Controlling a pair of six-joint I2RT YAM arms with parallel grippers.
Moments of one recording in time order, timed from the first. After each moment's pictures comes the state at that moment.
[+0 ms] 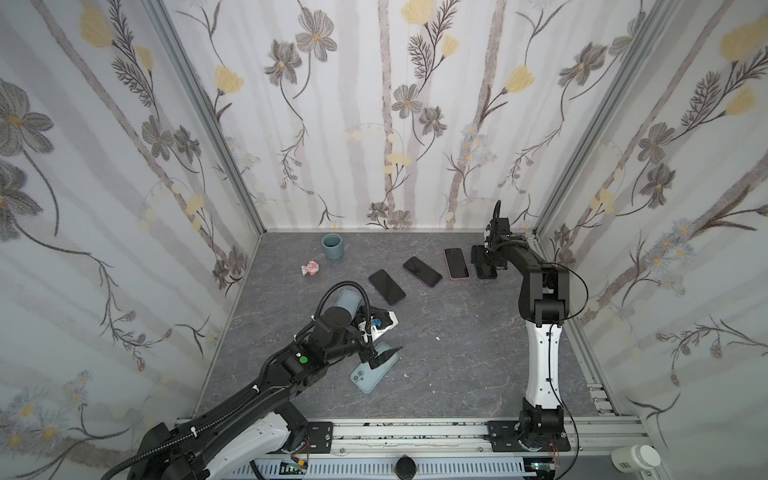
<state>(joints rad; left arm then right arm) -0.74 0.90 0.56 -0.07 0.32 0.36 0.02 2.44 2.02 -0.61 -0.03 0.11</state>
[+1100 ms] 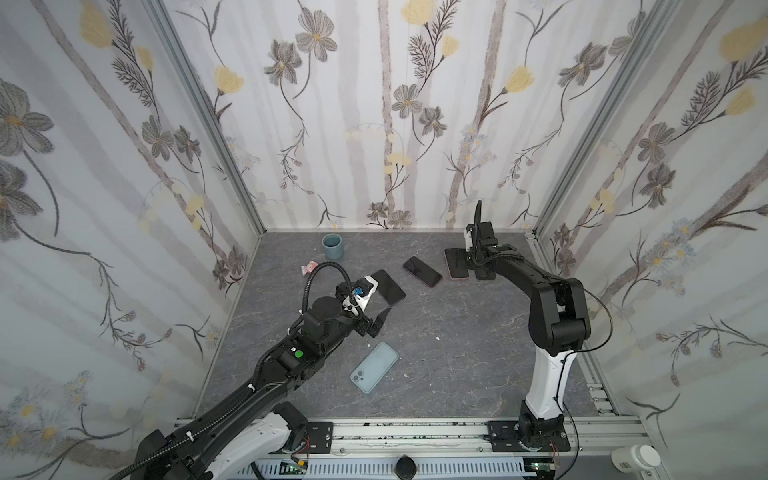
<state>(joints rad) -0.67 0.90 0.65 0.03 -0.03 0.11 0.26 1.99 1.51 -0.41 -0.02 0.20</state>
